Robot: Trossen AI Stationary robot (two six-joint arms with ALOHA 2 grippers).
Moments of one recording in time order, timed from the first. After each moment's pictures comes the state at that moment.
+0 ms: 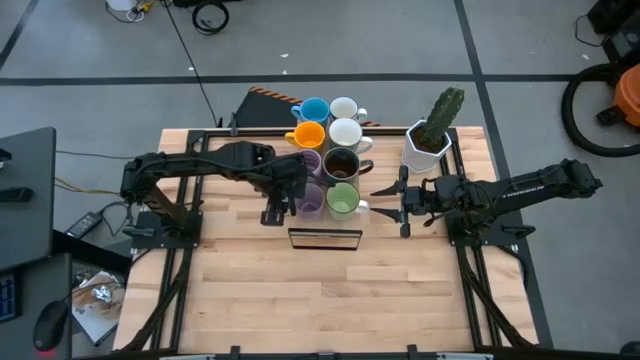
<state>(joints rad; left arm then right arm) 0.07 1.64 1.65 -1.22 -0.03 0.19 0.09 0.81 0.42 0.29 0.15 -0.18</state>
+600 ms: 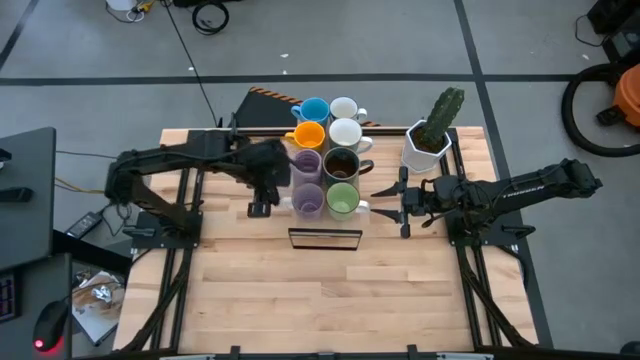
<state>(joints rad) 0.09 1.54 1.71 -1.30 -0.05 0.19 0.09 0.81 0.42 0.27 0.15 -0.18</state>
